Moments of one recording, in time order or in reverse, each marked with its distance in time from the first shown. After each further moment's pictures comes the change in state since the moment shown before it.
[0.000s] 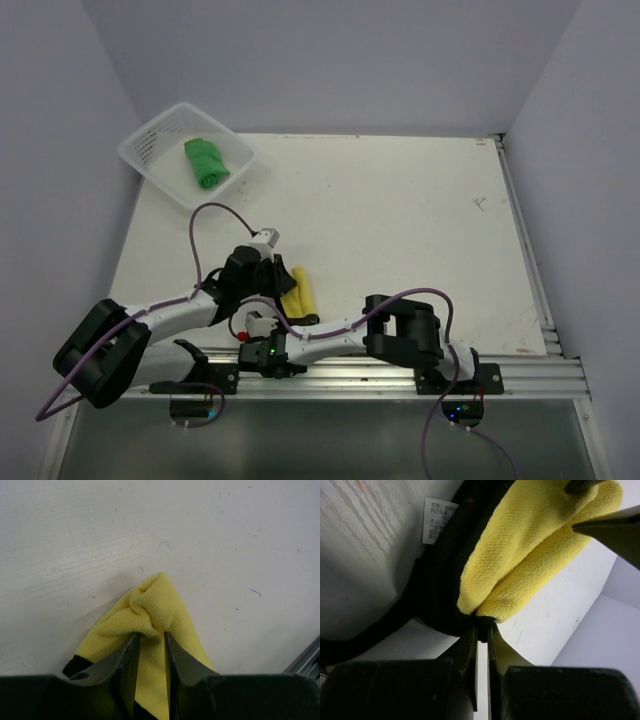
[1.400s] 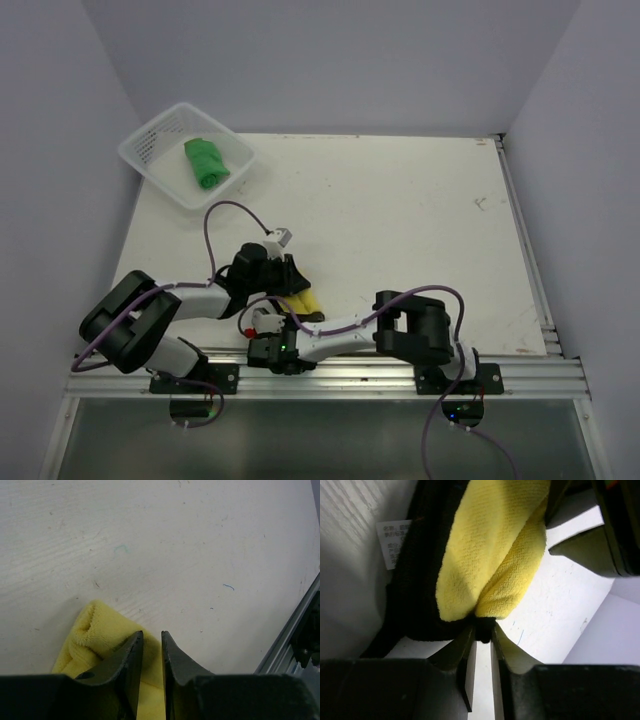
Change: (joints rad) left arm 0.003 0.198 0.020 0.242 0.197 -0.011; right arm -0.021 -0.060 -0.087 0.064 -0.003 -0.023
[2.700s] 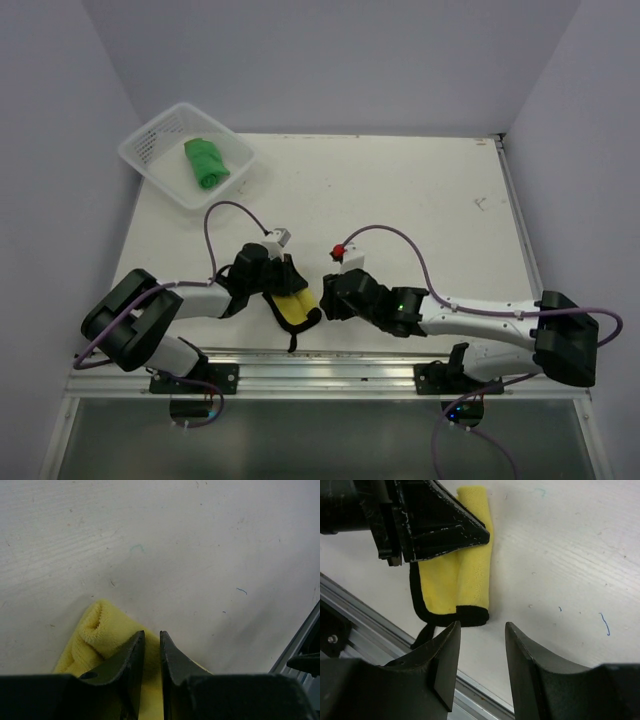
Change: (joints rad) left arm 0.000 0.015 0.006 -0.023 -0.053 0.000; right arm -0.299 -0.838 -0.635 0.599 -0.481 0.545
